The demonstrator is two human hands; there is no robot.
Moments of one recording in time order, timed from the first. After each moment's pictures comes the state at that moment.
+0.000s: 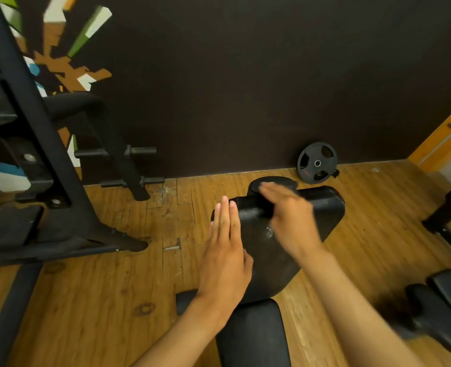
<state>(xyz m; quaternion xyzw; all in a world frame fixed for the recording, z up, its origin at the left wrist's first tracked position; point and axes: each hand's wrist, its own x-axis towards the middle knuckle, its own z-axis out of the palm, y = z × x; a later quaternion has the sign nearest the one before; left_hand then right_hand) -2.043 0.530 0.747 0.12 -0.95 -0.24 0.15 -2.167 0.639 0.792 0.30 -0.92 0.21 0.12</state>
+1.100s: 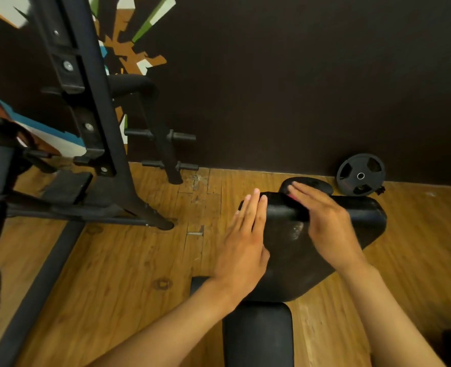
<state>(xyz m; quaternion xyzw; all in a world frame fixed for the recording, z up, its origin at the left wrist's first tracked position) -2.044 0.527 0.742 0.13 -0.95 -0.22 0.17 -2.188 0.666 0.783 0.44 -0.86 0.24 0.10</state>
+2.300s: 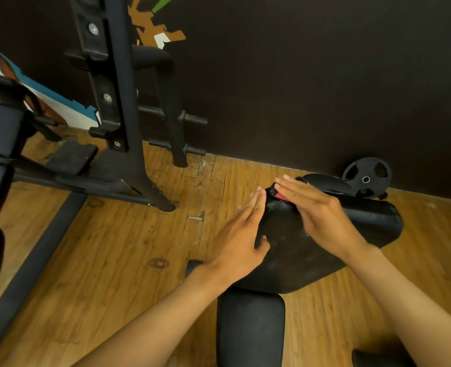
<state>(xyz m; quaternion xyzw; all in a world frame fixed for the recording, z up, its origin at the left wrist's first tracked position) -2.026 0.495 0.734 0.12 -0.92 -0.36 0.12 -2.186 0.629 0.794 0.60 -0.77 0.19 0.04</state>
